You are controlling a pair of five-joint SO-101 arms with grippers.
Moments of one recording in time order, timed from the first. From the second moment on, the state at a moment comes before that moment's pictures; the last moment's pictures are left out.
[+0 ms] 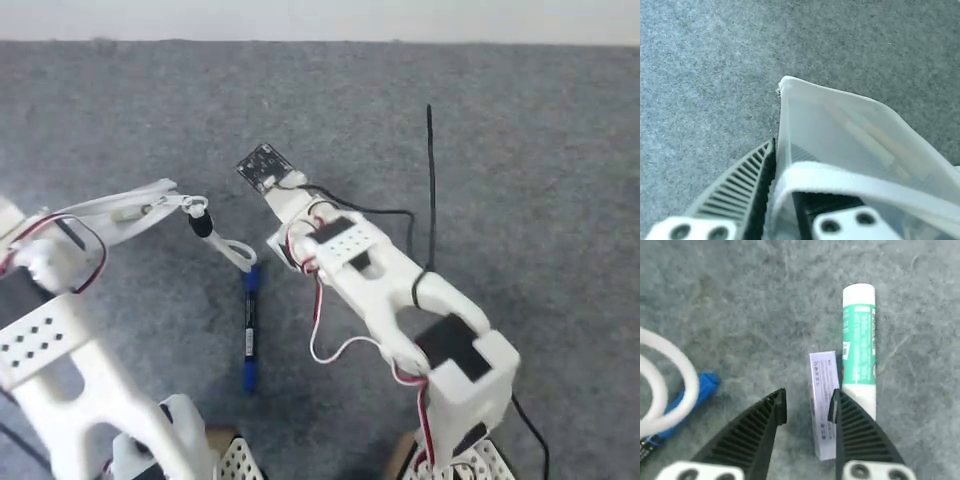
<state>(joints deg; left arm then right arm) -41.5 -39.5 31.8 71.4 13.8 -38.2 15.6 19.4 29.9 11.2</state>
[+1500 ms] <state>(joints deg) -41.5 -39.5 31.8 71.4 13.8 -35.5 28.5 -5.4 67.8 11.5</state>
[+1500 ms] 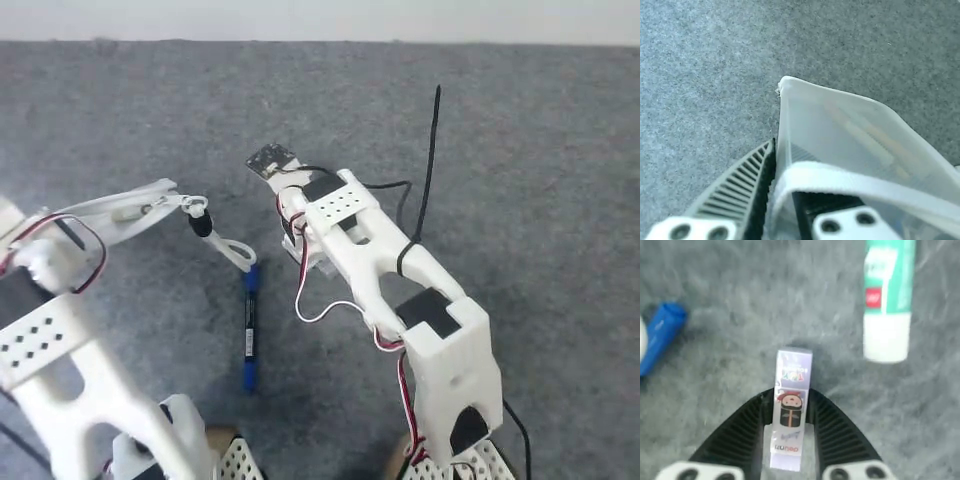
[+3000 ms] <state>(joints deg) -19.3 -39.5 26.2 77.8 12.1 -32.4 -0.7 -5.3 81.0 10.9</state>
